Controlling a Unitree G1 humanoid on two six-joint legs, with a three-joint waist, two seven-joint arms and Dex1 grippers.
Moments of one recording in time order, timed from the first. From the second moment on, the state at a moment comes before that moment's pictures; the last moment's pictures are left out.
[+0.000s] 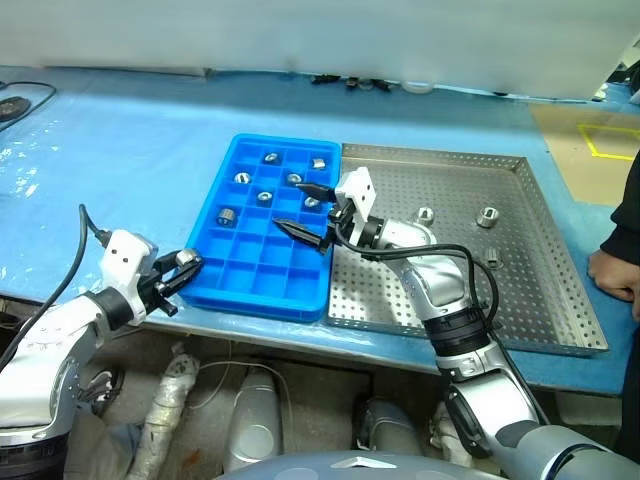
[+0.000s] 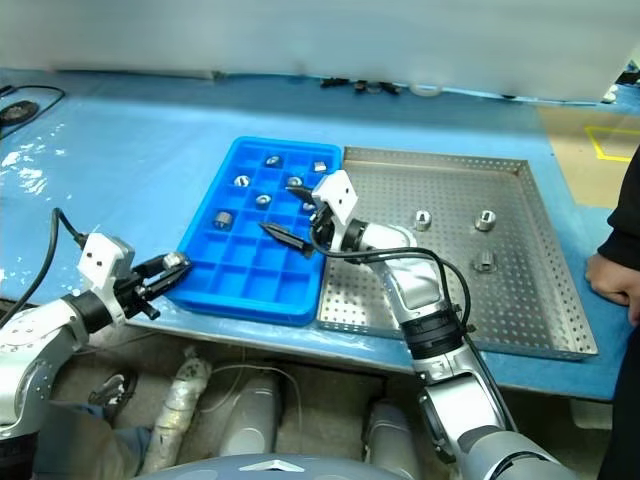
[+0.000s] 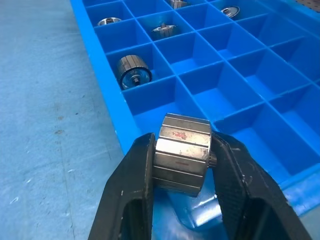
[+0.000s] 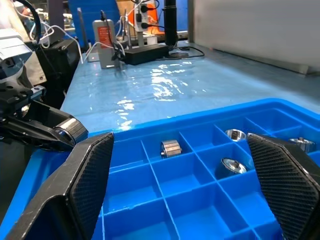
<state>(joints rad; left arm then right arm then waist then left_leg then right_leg) 0.07 0.59 0.34 -0.40 -0.37 0.58 -0.73 -0.57 -0.16 0.19 0.07 0.26 0.28 0.77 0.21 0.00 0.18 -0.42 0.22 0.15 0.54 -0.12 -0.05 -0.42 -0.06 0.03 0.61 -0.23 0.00</state>
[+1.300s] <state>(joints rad) -1.01 0.23 -0.08 0.84 -0.19 0.09 -0.94 -0.31 -0.29 0.03 -0.29 0.22 0.36 0.47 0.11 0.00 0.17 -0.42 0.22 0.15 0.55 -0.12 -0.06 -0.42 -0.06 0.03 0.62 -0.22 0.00</state>
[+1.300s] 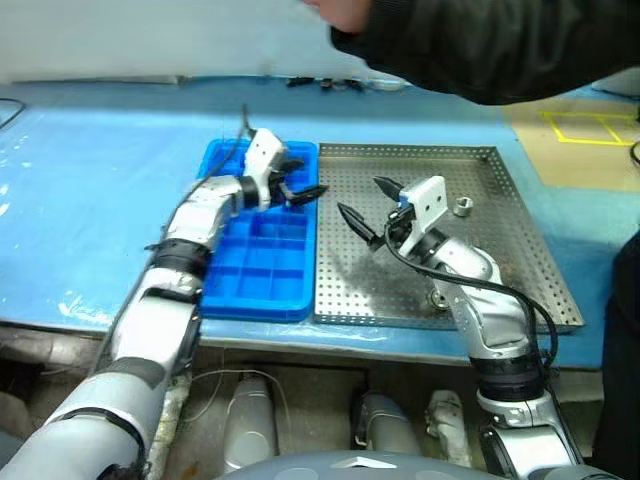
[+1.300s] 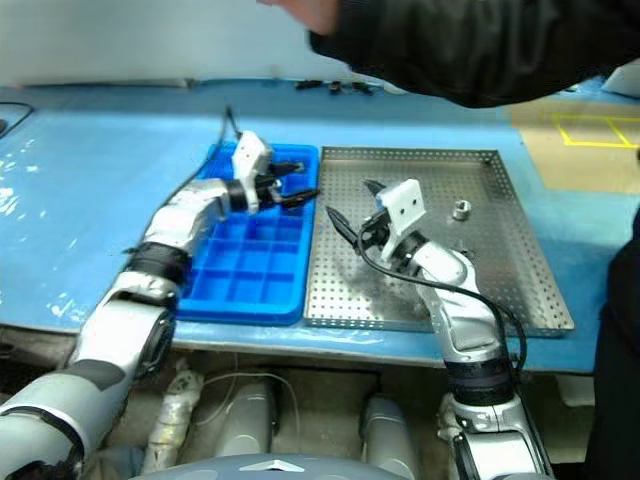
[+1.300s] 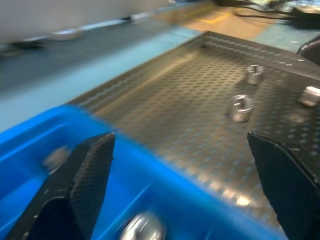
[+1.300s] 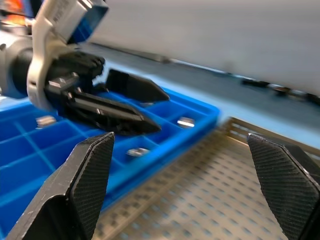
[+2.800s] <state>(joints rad) -1.16 -0.15 -0.23 1.29 0.18 -0.22 -1.11 0.05 -0.27 -0.04 -0.65 0.14 0.50 0.19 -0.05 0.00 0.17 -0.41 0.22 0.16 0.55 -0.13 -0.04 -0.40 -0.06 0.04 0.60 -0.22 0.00</state>
